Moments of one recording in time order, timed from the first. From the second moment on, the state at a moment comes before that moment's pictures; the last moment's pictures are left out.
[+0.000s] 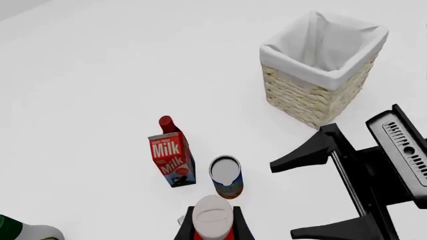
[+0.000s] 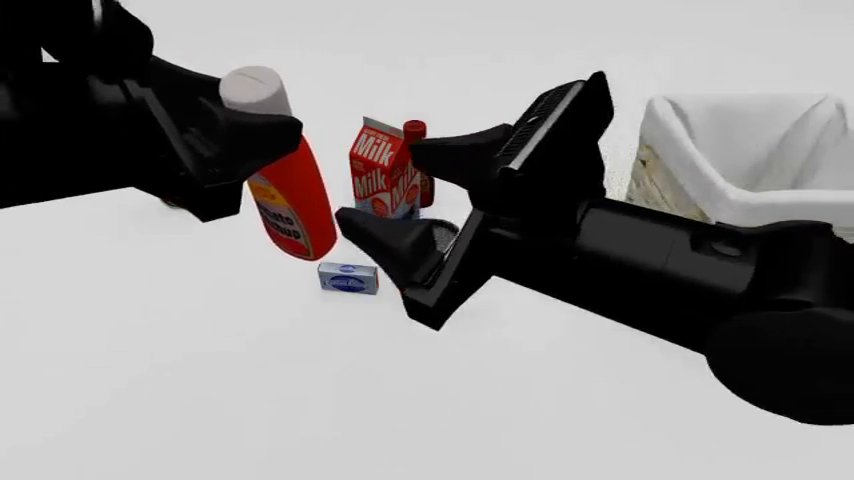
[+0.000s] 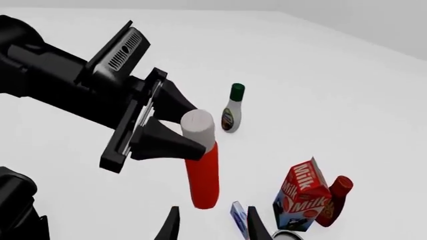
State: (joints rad) left arm -0.65 0.93 -0.89 0.36 0.19; right arm 0.96 1.21 -0.73 -0.29 -0.14
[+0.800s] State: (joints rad) left arm -0.67 0.96 -0.88 0.34 0.18; right arm 0.99 1.37 -0.84 -0.34 -0.12
